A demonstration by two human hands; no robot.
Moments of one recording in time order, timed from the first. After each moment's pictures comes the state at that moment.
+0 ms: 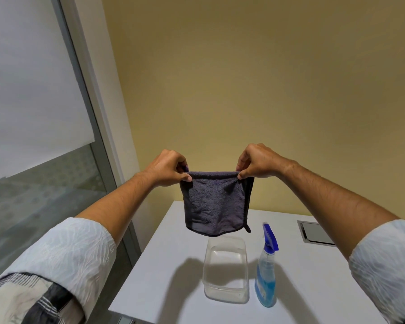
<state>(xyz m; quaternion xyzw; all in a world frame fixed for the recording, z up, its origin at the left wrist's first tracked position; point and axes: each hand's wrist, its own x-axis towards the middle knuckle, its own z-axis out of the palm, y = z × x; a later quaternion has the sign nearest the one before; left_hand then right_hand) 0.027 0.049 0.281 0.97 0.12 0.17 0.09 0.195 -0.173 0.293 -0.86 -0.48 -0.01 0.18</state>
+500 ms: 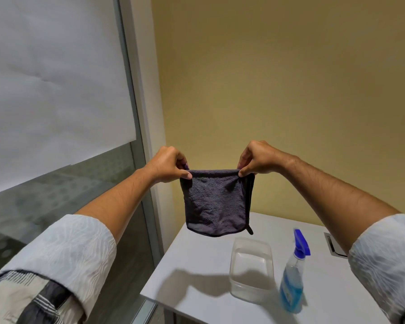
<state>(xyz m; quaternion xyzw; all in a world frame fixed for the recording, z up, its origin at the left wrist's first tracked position) -0.080 0.083 0.307 0.95 0.20 0.20 0.13 0.118 -0.112 0.327 -0.83 -0.52 0.03 0.19</state>
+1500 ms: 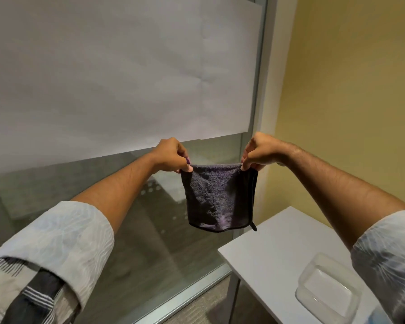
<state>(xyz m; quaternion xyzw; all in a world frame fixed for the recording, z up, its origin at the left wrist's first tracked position) -0.343 -0.001 0.334 0.79 0.52 0.26 0.22 -0.082 -0.049 0.358 -0.67 -0.69 0.17 0.23</state>
